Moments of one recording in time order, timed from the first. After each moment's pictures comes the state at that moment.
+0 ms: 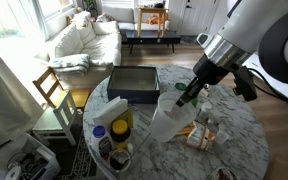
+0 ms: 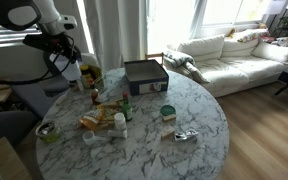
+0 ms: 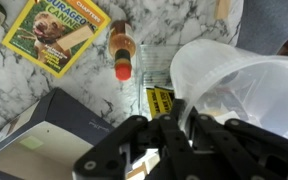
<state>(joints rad) 0.16 -0.28 0.05 -2.42 0.23 2.47 -0.22</state>
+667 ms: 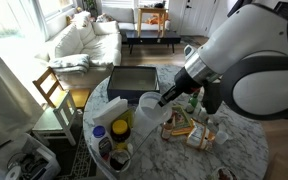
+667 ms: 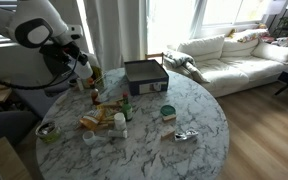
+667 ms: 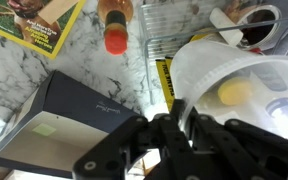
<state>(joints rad) 0.16 -0.10 0.09 -2.41 0.20 2.81 -0.04</state>
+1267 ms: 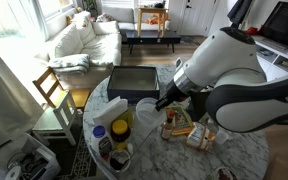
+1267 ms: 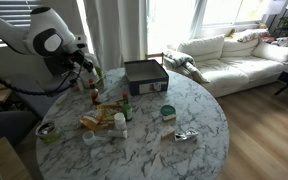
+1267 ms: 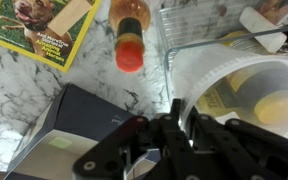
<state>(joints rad) 0.13 0.04 0.10 -2.37 -0.05 2.87 0.22</state>
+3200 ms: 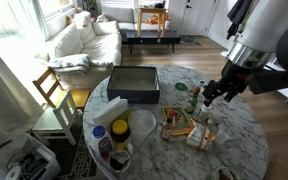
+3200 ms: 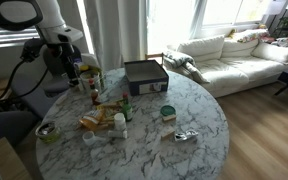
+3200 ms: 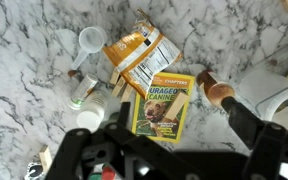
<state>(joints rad) -0.03 -0.38 0.05 -2.49 0.01 2.21 0.40</state>
